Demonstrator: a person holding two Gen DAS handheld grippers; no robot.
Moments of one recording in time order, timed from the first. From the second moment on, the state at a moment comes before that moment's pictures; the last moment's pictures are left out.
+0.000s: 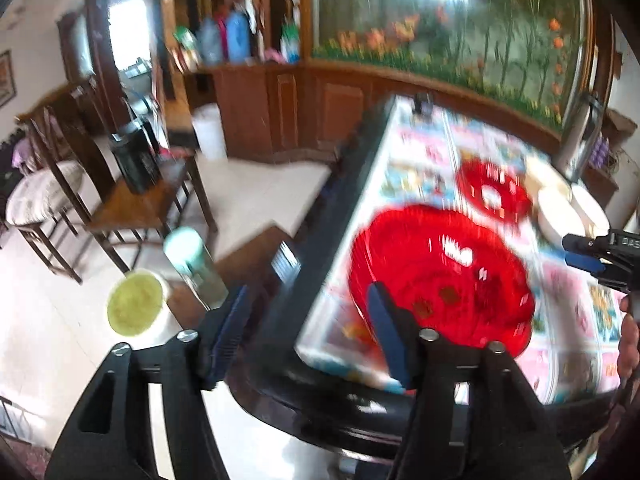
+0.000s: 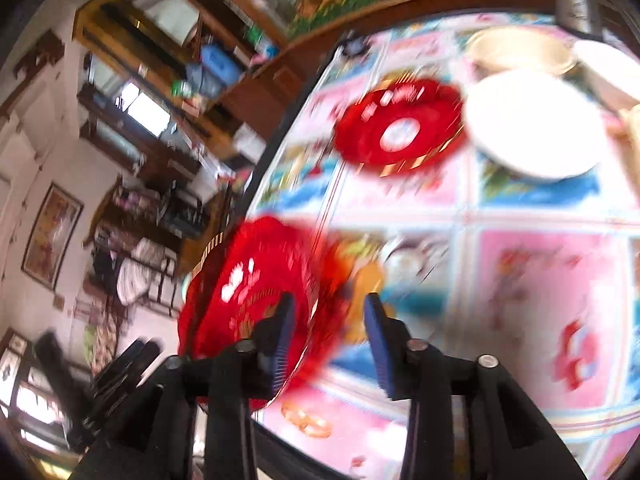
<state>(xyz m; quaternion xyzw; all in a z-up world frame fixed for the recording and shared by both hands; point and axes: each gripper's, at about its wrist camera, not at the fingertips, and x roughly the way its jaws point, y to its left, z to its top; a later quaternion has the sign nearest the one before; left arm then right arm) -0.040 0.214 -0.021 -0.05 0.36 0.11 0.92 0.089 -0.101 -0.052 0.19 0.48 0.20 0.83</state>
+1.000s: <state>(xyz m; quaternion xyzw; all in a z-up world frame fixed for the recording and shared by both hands) -0.010 0.133 0.002 -0.15 0.35 -0.06 0.92 0.243 -0.131 -0.132 0.34 0.51 0.09 0.79</state>
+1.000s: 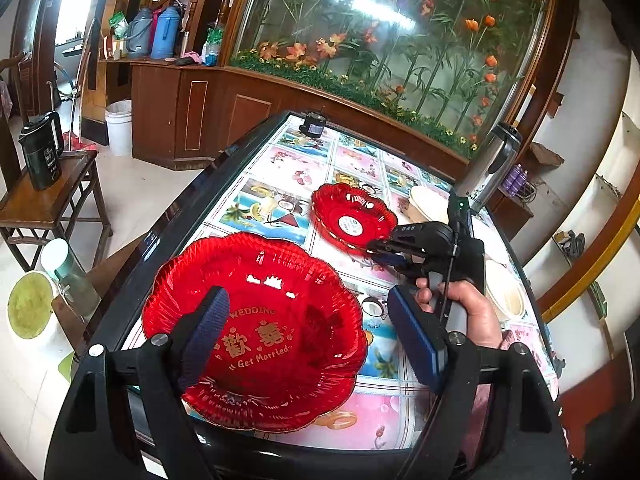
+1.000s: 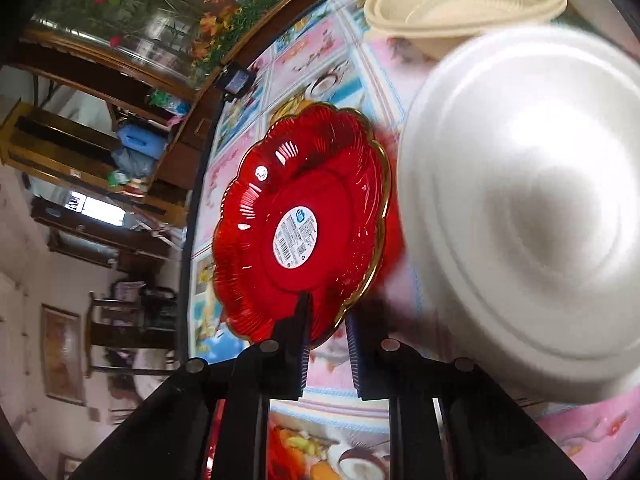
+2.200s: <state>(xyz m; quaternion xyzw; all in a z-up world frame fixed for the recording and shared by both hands) 0.055 -0.065 -0.090 -0.06 0.58 -0.15 0.80 0.038 -0.339 -0.108 0.29 0.50 0.07 0.81</state>
